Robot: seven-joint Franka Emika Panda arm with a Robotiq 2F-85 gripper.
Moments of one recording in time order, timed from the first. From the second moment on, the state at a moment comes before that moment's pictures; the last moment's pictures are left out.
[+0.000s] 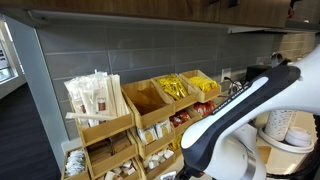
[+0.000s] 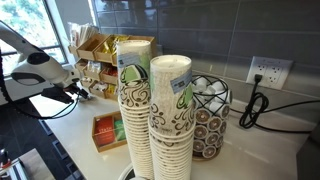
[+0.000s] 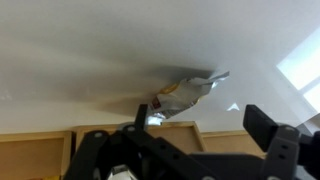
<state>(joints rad) 0.48 0.00 0.30 -2.55 1.49 3.15 -1.08</state>
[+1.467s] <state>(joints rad) 0.46 0.03 0.27 -2.49 1.70 3.16 -1.24</state>
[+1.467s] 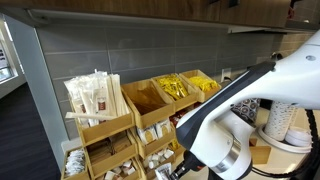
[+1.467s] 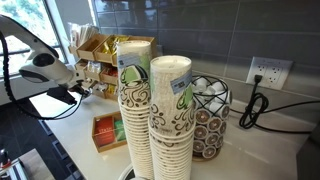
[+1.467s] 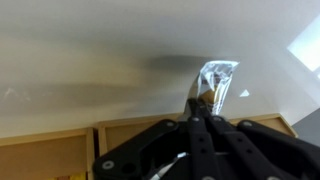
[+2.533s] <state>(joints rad) 0.39 -0.28 0.27 -2.58 2.18 2.98 -2.06</state>
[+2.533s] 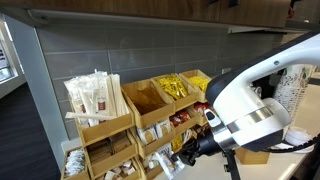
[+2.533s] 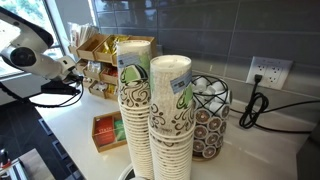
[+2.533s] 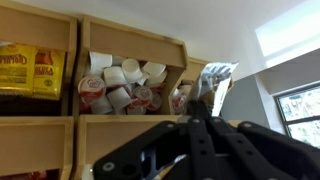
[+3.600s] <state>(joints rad) 0.05 -0.30 0.41 -2.48 2.51 2.82 -2.48</state>
